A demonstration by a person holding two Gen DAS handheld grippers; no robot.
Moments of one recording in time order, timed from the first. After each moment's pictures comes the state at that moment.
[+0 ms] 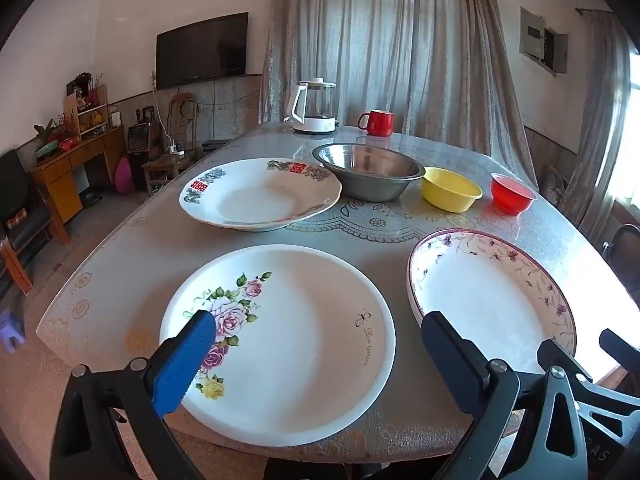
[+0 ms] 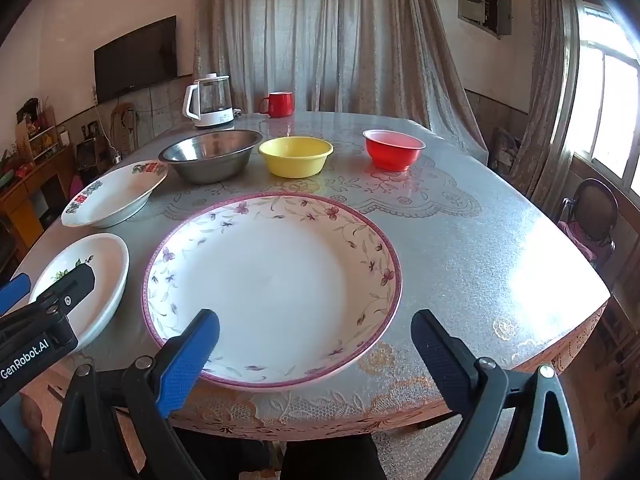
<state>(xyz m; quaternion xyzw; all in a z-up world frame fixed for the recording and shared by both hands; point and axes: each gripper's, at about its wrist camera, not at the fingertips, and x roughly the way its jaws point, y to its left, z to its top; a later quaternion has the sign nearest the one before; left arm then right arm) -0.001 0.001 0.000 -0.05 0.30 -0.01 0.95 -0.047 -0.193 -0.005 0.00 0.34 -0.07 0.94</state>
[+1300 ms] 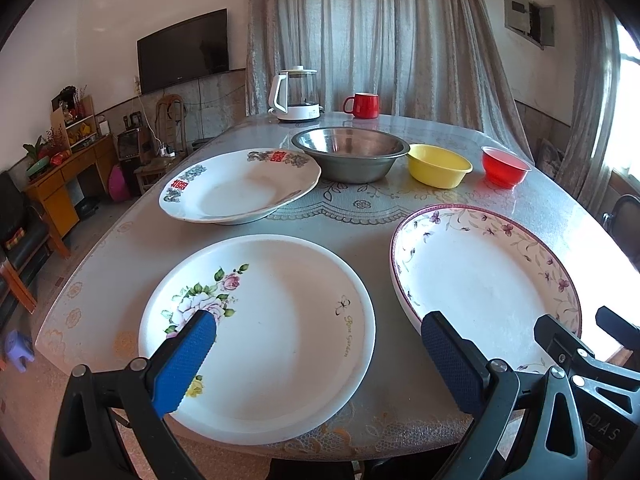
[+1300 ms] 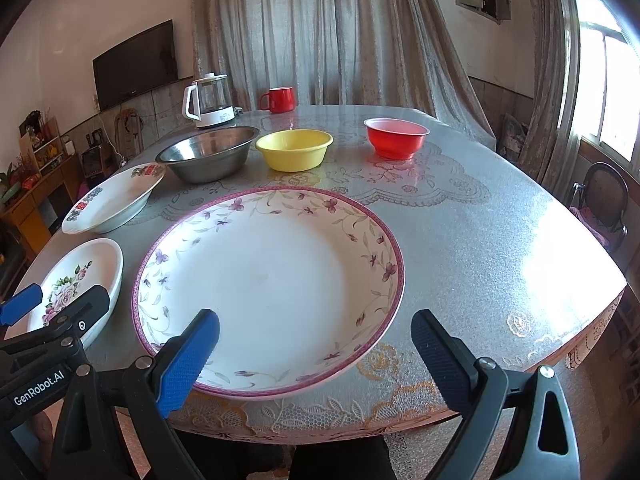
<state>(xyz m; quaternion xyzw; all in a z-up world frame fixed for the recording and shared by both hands) 0.007 -0.021 -0.009 0.00 0.33 -0.01 0.94 -0.039 -0.206 -0.016 0.03 0.35 -0.05 0.94</state>
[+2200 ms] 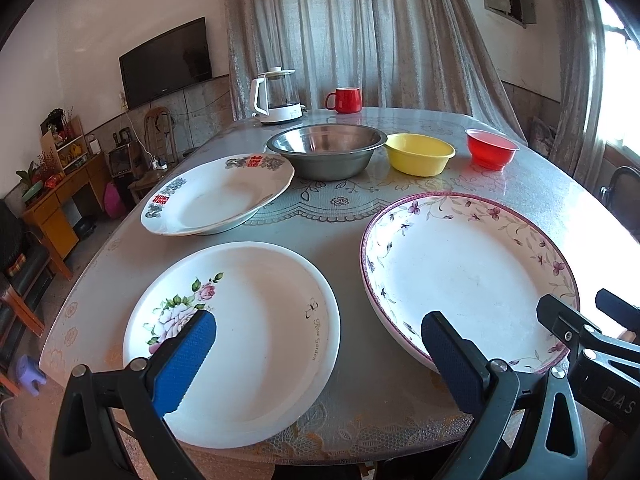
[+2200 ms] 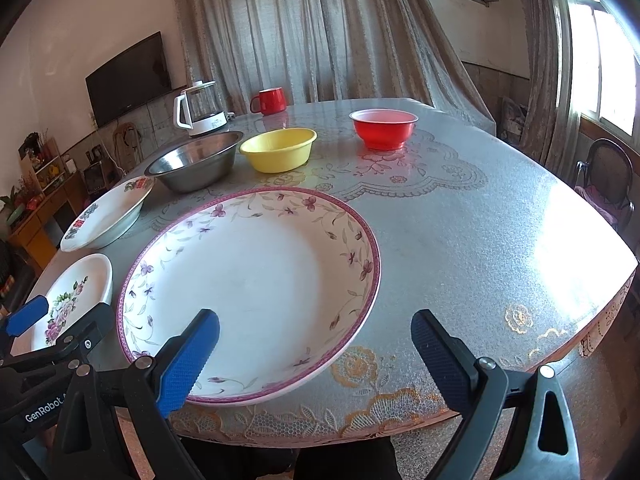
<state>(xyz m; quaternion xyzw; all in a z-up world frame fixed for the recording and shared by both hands) 0.009 -0.046 -0.008 0.05 0.33 -0.02 0.94 -0.036 -0.234 -0.022 0.07 0.35 -0.04 0.93</state>
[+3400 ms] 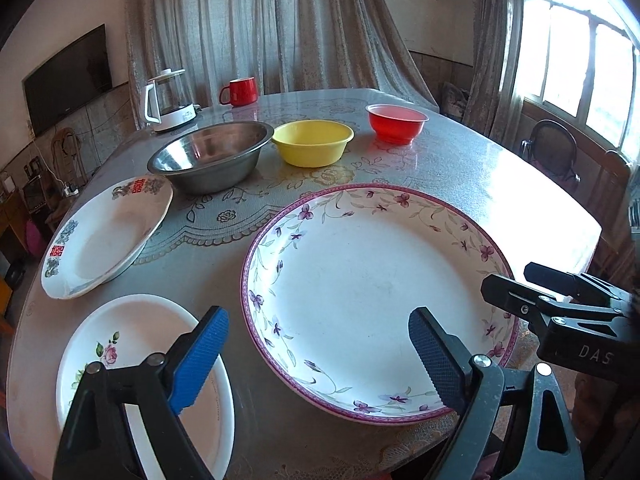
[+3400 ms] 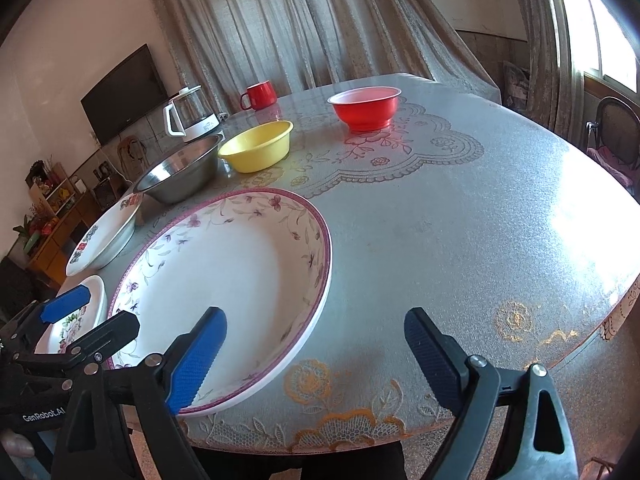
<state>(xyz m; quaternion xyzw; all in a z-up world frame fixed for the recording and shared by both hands) 0.043 -0.087 -0.004 0.09 0.37 -0.20 0.90 -0.024 -0.280 -0.031 0.14 0.37 -0.01 0.92</state>
